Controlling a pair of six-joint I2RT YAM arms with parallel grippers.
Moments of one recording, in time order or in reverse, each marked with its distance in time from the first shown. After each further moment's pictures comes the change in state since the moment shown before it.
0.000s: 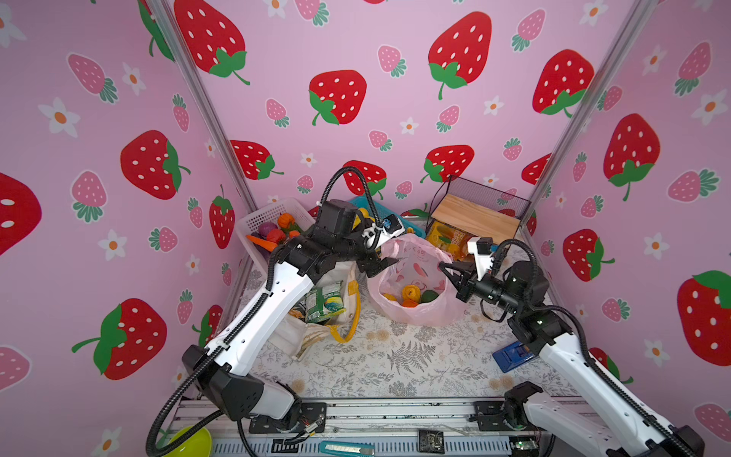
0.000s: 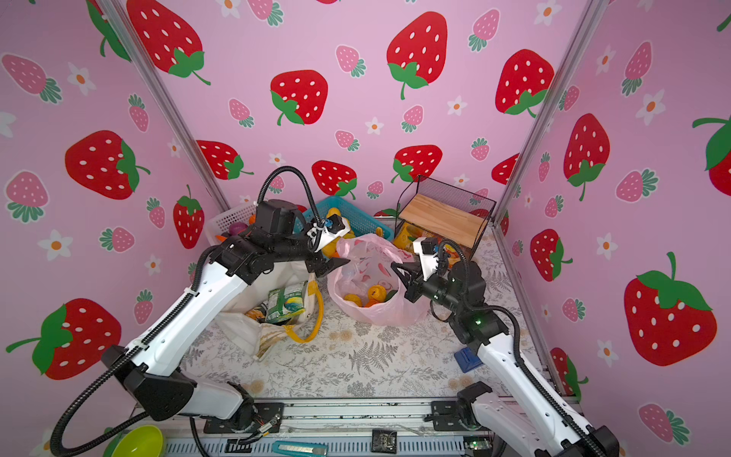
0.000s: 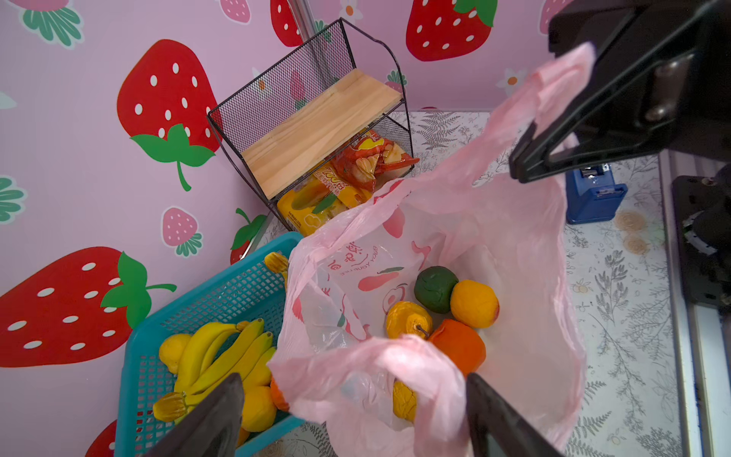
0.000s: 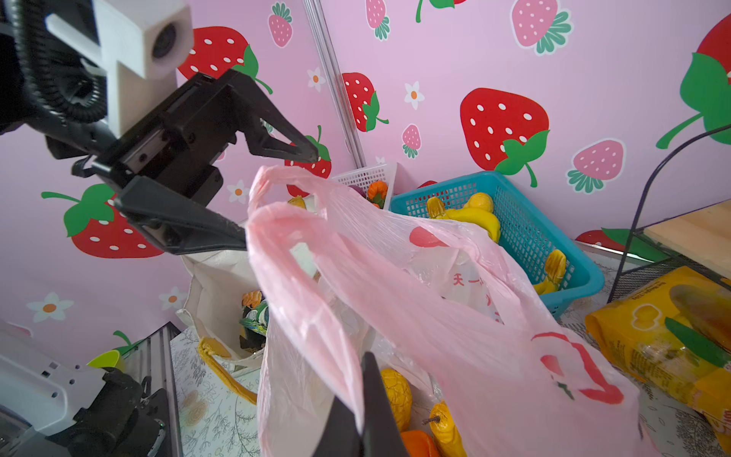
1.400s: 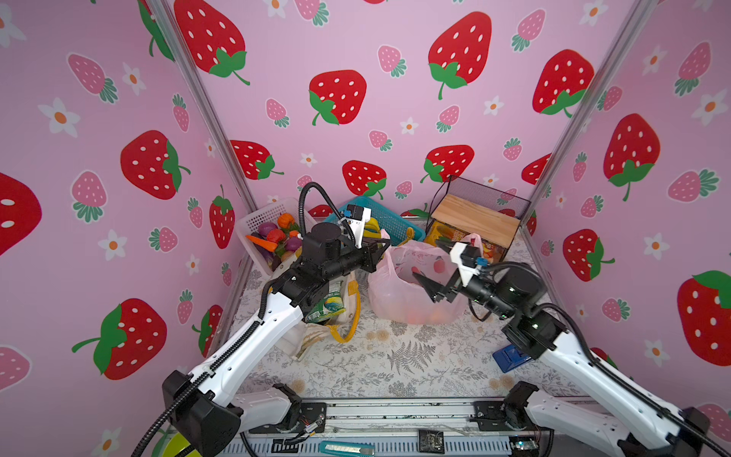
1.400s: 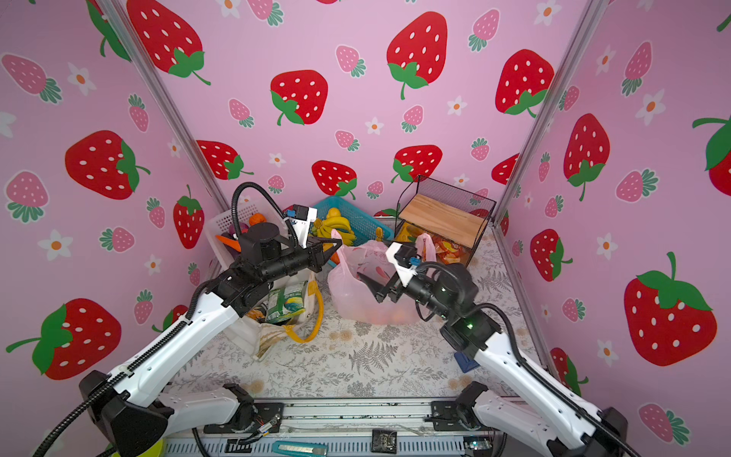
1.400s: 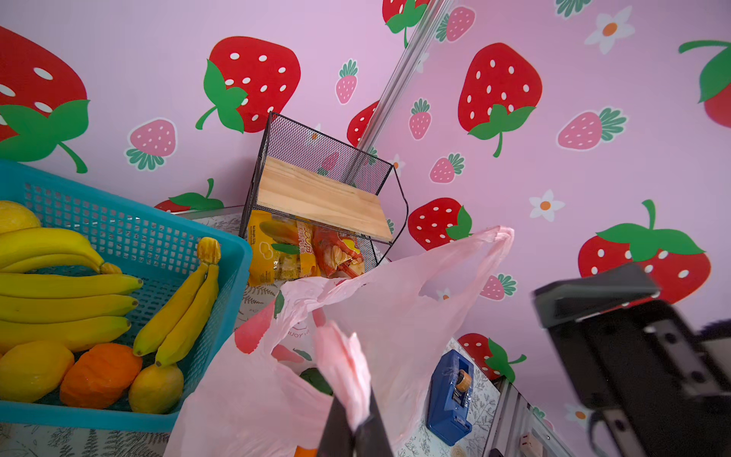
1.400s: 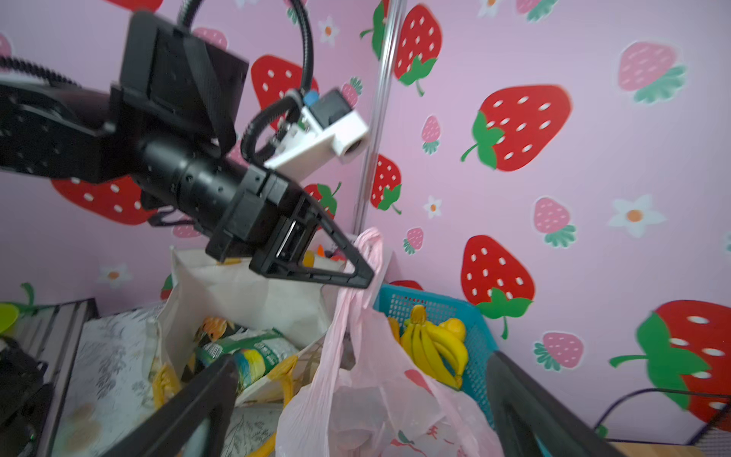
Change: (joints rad) left arm -0.014 -0.248 -0.441 0.571 -0.054 -1.021; right arm 0.275 0.118 0.102 0.147 0.184 -0.405
